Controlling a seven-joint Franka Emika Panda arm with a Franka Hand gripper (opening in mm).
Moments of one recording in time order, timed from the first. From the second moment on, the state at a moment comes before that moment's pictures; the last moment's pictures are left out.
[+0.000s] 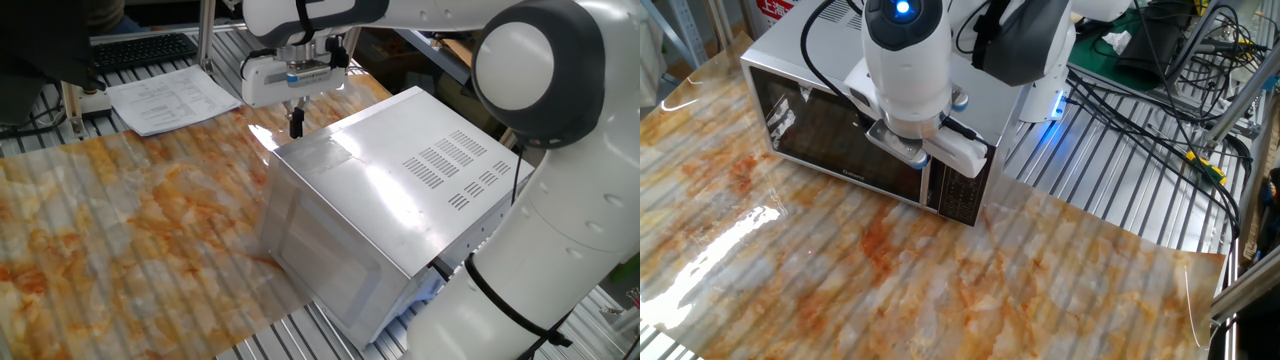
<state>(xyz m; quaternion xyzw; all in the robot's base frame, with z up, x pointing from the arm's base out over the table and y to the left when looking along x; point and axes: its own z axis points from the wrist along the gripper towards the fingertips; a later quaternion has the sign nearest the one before) 0.500 -0.021 0.277 -0.01 -0.99 0.04 0.15</state>
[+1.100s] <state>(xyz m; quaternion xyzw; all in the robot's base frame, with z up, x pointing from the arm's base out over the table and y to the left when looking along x) 0.500 -0.021 0.277 -0.01 -0.99 0.04 0.15</state>
